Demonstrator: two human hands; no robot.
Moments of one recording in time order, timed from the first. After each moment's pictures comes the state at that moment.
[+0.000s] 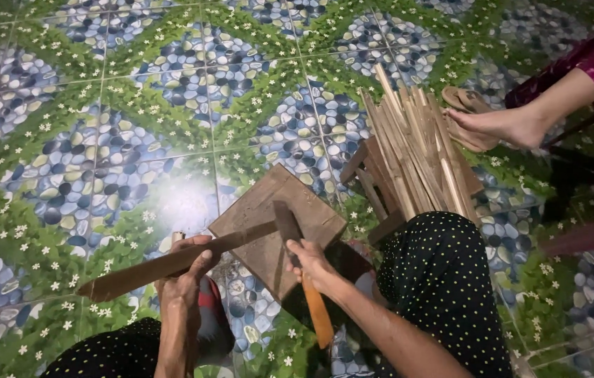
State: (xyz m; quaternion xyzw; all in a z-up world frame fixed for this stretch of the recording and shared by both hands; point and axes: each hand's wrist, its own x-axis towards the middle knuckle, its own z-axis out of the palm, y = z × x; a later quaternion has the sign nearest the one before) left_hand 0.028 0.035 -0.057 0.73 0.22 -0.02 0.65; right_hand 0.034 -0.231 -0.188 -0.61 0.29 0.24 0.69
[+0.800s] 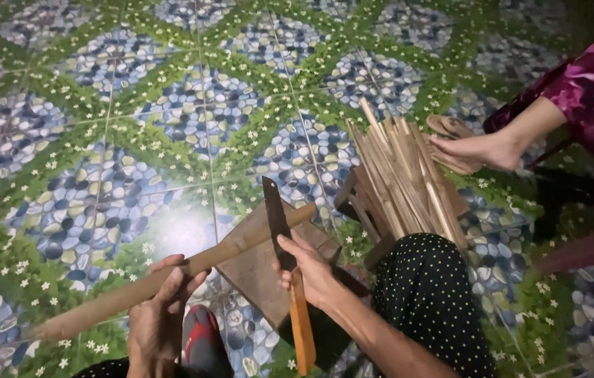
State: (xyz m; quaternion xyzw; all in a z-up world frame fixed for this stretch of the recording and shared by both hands) left_hand 0.014 0.017 0.033 0.48 0.23 0.01 0.85; right_hand 0.034 -0.227 0.002 -0.40 0.24 0.21 0.86
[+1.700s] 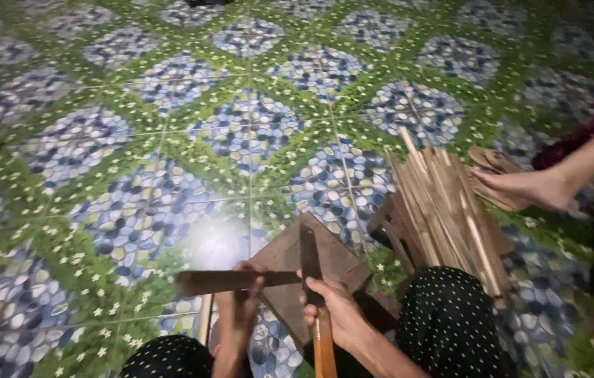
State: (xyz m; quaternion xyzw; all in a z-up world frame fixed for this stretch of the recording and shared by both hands) left_hand 0.038 -0.012 -0.059 0.77 -0.05 0.15 0.62; right_hand 0.018 -0.212 -0.006 -0.34 0.33 0.25 0.84
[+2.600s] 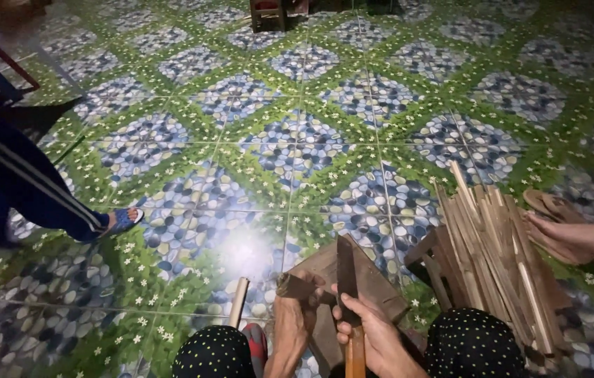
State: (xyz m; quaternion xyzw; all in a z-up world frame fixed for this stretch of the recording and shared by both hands) left_hand 0.044 -0.058 -0.060 0.63 0.13 0.03 0.76; right_hand 0.022 -0.206 0.019 -0.36 0.31 0.25 0.84
